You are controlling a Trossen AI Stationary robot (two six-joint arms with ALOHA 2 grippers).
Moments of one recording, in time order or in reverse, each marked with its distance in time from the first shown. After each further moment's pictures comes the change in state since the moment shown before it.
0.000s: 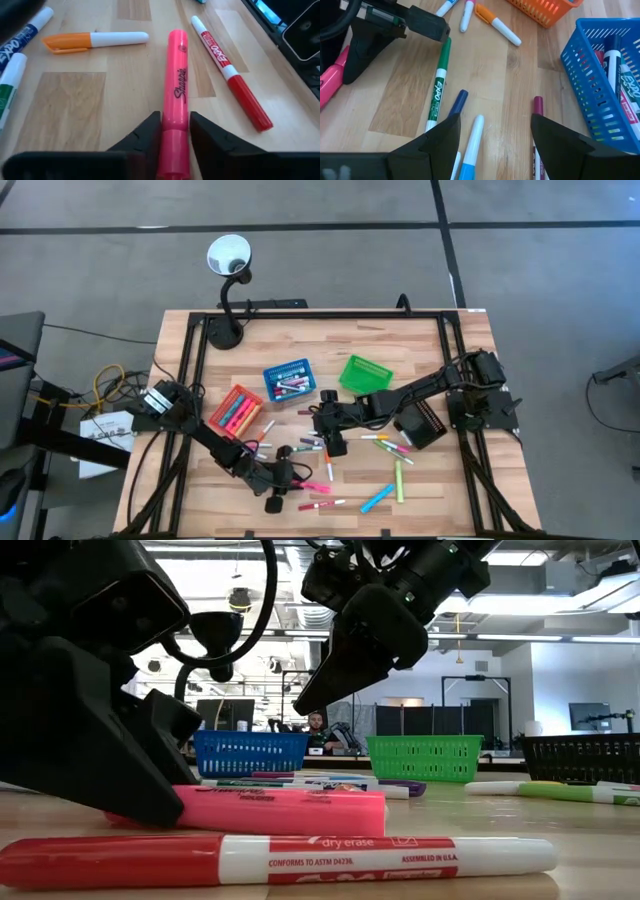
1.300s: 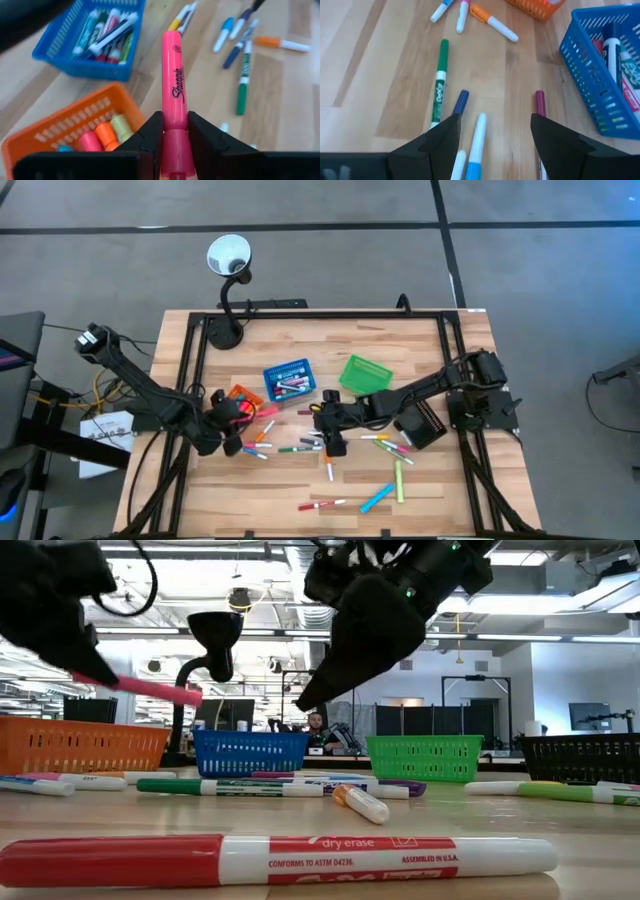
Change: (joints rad) left arm -0.032 -1.023 -0.242 -1.193 -0.363 -0.489; right arm 0.008 -0.012 0.000 -0.015 0.002 0.087
